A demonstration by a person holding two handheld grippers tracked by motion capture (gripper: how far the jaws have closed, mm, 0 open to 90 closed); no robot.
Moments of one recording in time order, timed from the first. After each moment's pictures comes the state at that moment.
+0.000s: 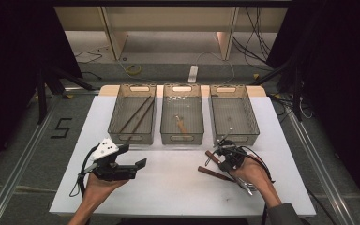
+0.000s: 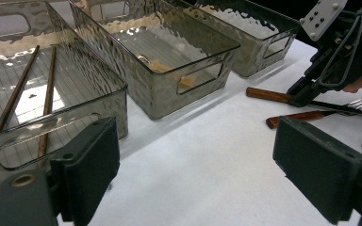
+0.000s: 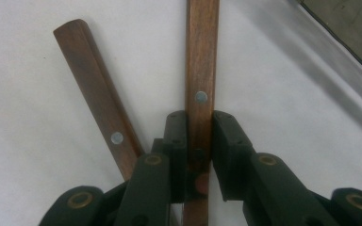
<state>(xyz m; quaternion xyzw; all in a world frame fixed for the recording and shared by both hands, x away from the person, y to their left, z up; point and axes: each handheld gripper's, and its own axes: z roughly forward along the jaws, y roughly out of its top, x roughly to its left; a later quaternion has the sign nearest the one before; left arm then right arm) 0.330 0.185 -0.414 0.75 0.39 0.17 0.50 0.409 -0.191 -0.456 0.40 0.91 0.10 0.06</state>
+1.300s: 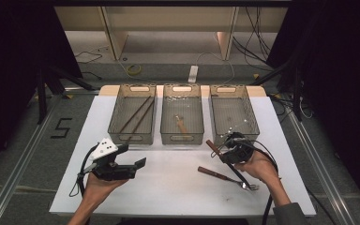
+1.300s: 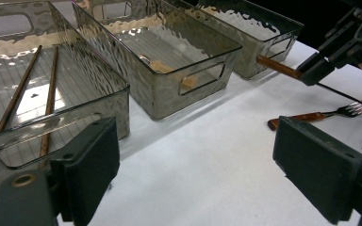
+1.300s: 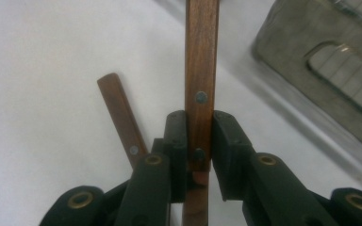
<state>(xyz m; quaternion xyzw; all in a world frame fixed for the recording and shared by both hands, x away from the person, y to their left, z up) 0.331 0.186 -0.414 0.75 0.39 0.17 0.51 0.408 -0.211 -0.420 0.39 0.90 0.20 0.06</state>
